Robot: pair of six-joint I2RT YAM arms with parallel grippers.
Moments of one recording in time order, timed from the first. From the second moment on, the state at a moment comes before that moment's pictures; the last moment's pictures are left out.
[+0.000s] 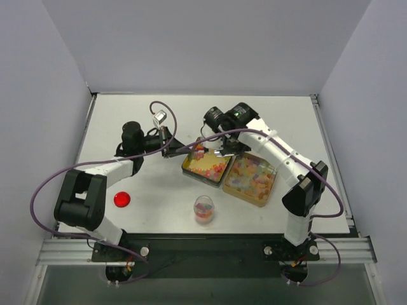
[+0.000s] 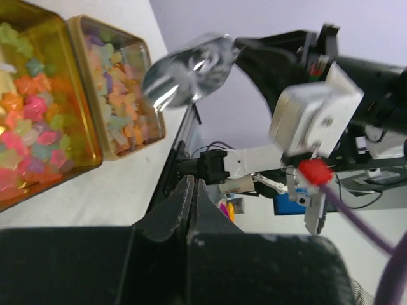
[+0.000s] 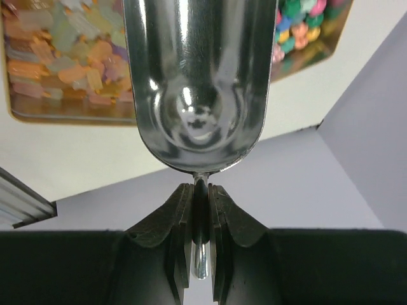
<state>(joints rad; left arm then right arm) -0.24 1.55 0.77 0.64 1.09 -1.14 0.74 1.82 1.90 -1.51 0.44 -0.89</state>
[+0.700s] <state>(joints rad) -0.29 1.68 0.86 0.70 1.12 -1.21 0.94 1.90 2.21 -1.48 0.20 -0.79</state>
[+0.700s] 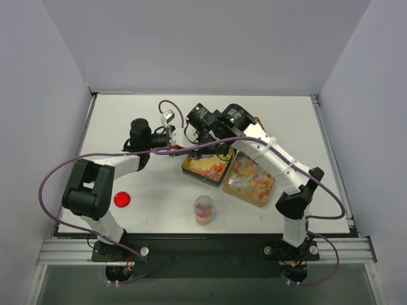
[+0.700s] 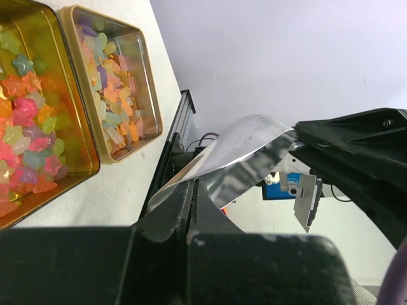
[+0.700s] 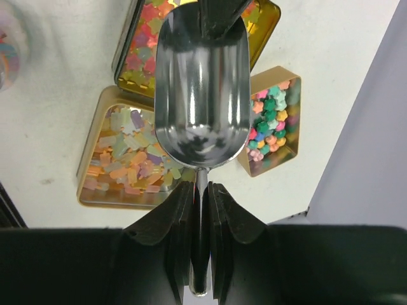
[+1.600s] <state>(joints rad) -0.15 1.63 0.89 0.69 1.13 -1.20 0.37 1.46 1.30 -1.32 0.13 -0.76</state>
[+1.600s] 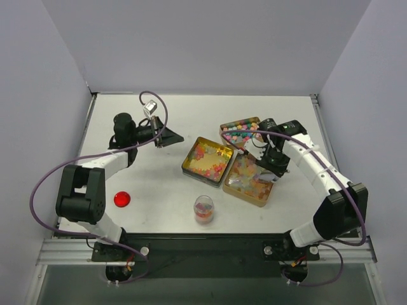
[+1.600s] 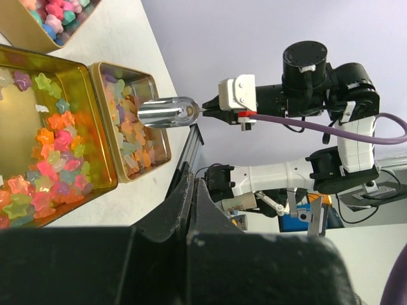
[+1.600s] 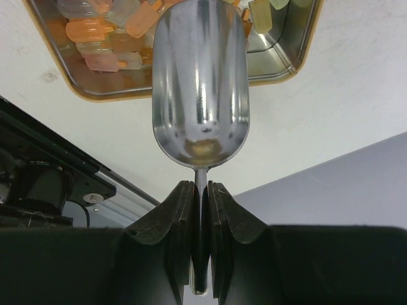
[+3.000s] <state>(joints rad) -0.17 1.71 0.89 0.23 1.09 -0.80 0.45 1.85 1.43 -1.17 0.18 -0.75</state>
